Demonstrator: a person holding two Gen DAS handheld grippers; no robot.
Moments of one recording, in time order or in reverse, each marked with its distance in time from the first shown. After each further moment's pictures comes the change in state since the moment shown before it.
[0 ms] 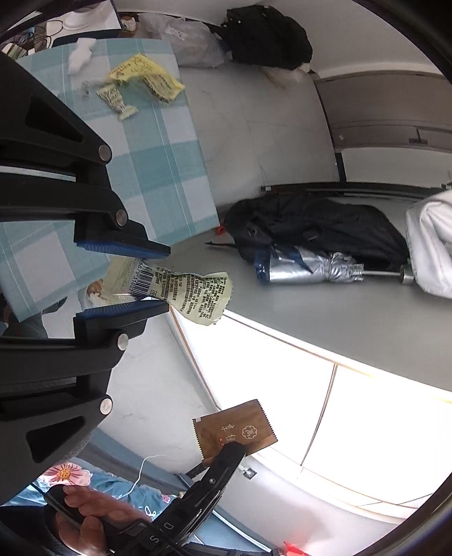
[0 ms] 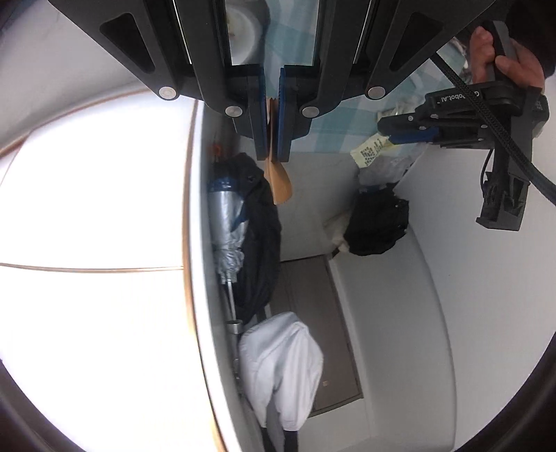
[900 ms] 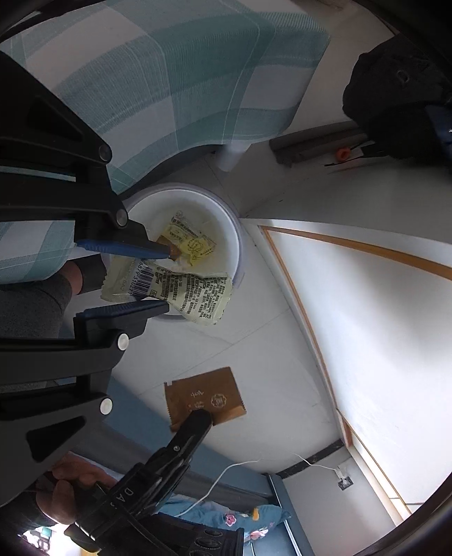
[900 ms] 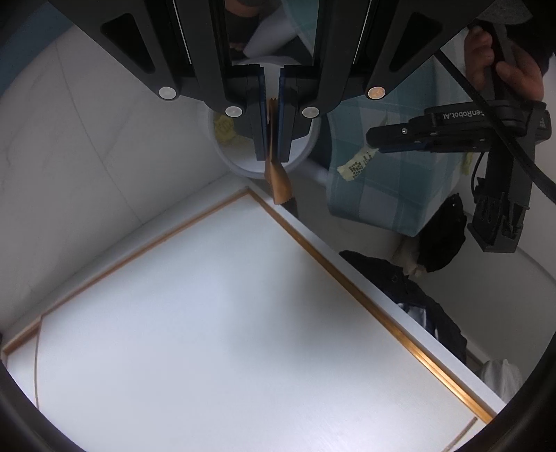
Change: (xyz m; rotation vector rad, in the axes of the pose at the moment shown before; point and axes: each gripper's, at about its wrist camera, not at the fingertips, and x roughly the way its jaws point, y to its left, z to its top) left arm 0.266 -0.056 -0.049 0.056 0.590 -0.099; right arm 0.145 -0.187 -0.174 0.501 0.356 -0.045
